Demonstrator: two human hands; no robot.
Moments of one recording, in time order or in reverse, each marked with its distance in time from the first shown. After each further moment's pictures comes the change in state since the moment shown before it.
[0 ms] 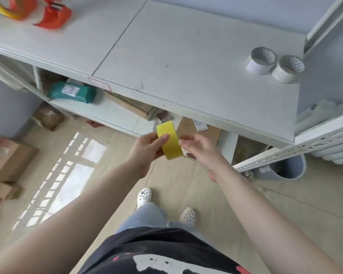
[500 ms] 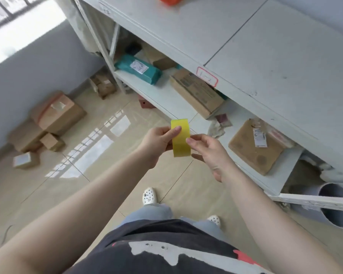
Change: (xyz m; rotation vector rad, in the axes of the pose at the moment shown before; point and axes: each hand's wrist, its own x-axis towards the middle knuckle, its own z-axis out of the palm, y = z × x) left_hand -0.036 0.012 -0.270 -0.087 0.186 -0.005; right_hand 0.047 -0.026 0.278 -0.064 -0.215 0.039
